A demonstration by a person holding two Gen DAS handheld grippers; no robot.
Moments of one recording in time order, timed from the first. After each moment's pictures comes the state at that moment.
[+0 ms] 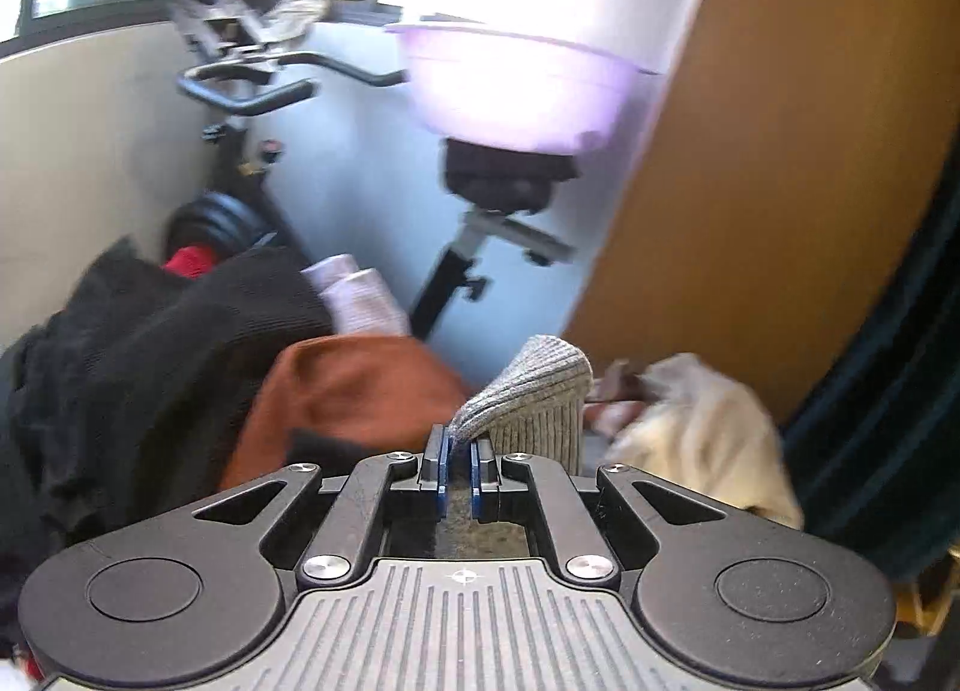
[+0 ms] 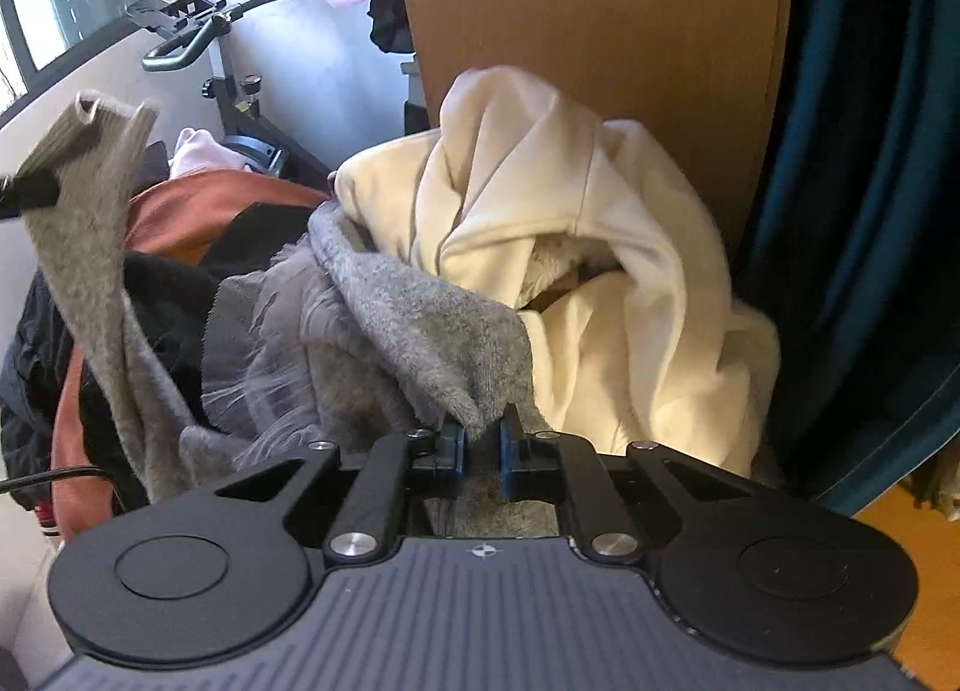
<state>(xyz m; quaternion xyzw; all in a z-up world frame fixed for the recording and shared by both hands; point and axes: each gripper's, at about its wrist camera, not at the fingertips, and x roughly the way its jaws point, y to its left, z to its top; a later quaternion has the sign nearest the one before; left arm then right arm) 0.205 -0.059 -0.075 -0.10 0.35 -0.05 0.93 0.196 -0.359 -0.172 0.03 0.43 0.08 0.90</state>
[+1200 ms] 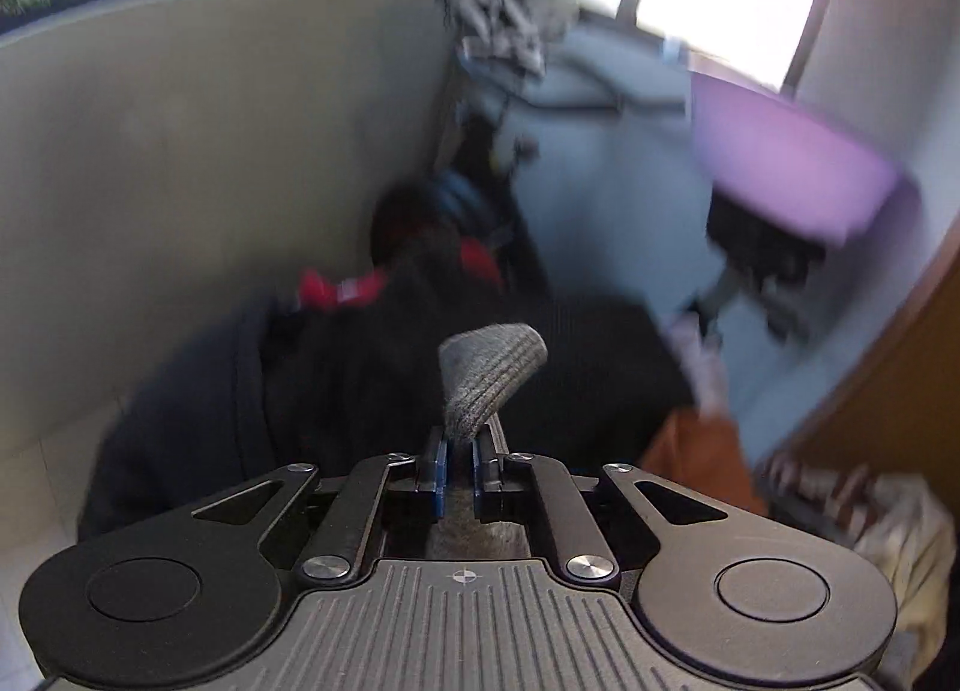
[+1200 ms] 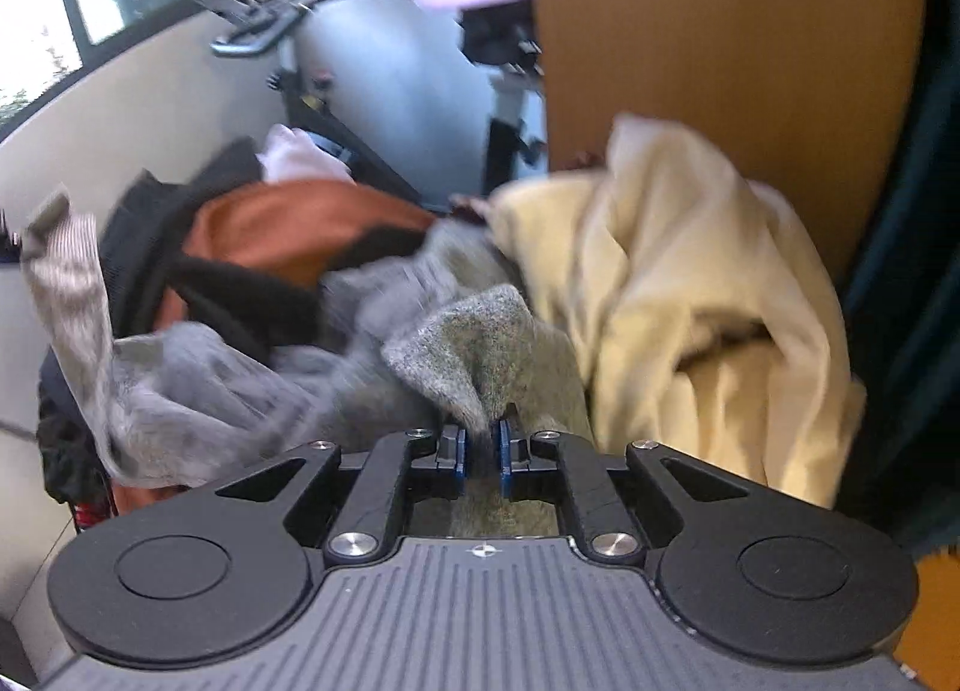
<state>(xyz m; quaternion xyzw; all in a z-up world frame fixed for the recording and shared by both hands) 0.240 0.108 -0.095 -0.14 0.39 0.11 0.90 0.200 -0.293 -0.160 0.01 0.42 0.12 0.90</state>
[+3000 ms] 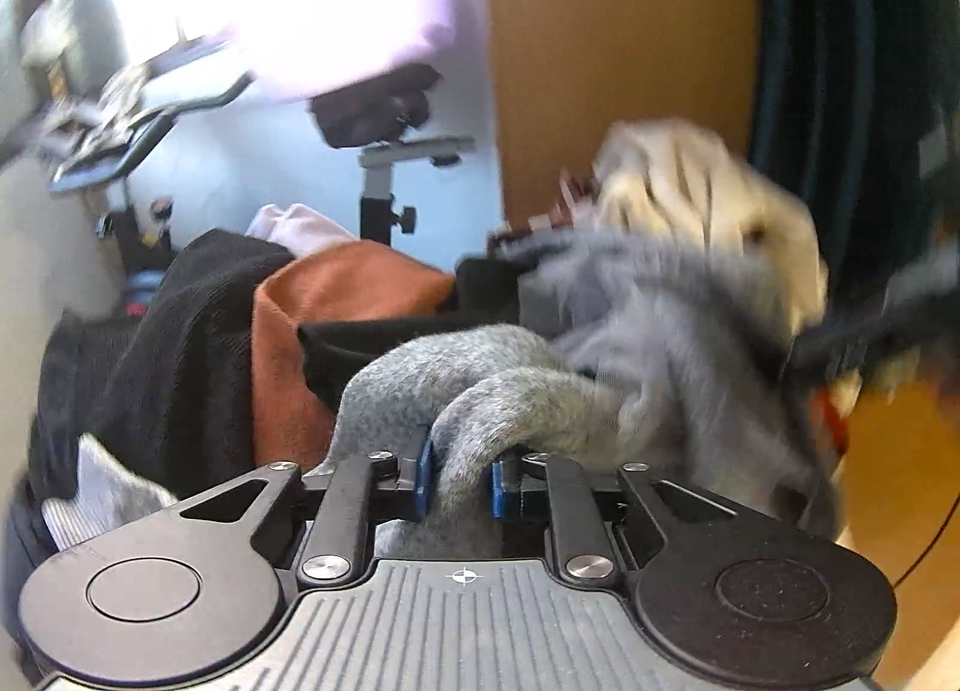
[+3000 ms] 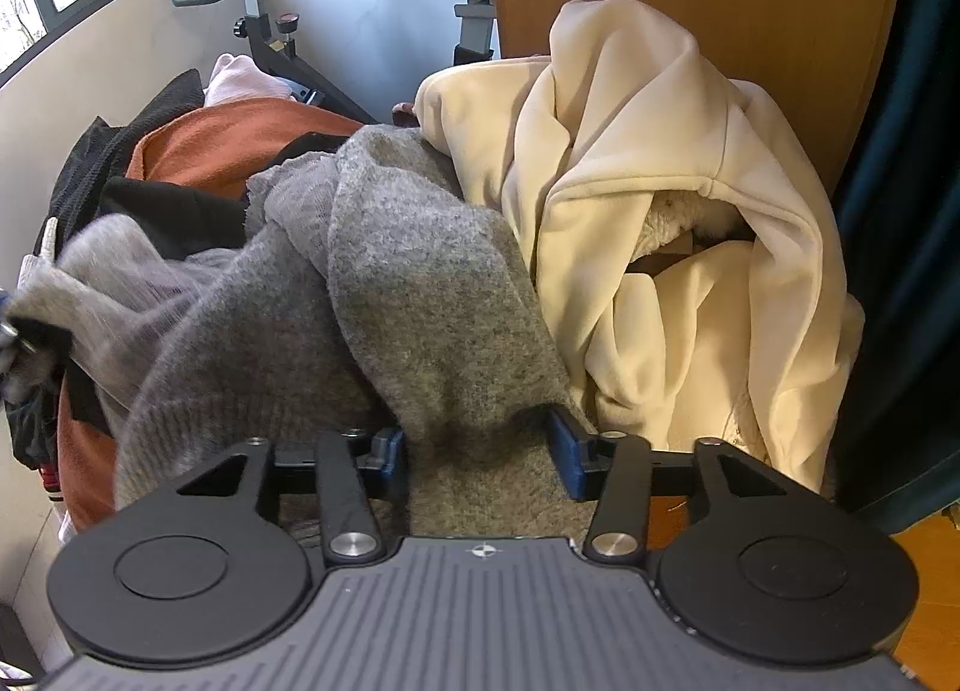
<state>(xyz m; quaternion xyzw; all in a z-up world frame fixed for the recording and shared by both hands) 0.166 -0.035 -0.129 0.09 0.34 -0.19 0.92 0.205 -0.310 -0.196 0.00 0.47 0.11 0.88</state>
